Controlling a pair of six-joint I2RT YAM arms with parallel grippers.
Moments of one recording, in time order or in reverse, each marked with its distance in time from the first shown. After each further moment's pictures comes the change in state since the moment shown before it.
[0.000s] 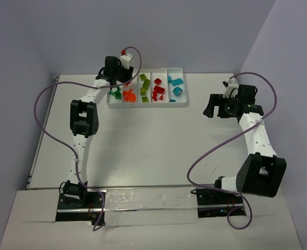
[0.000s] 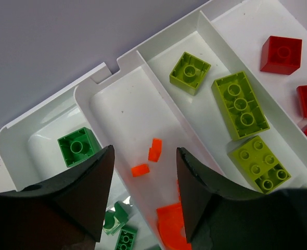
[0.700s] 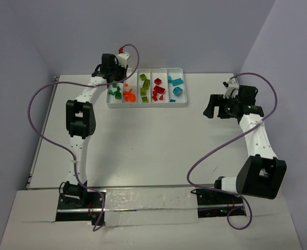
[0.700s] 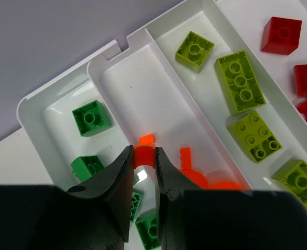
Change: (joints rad) left arm 0.011 -0.101 -0.032 -0.138 -0.028 0.013; right arm -0.008 -0.021 -0.013 0.002 -0.003 0.000
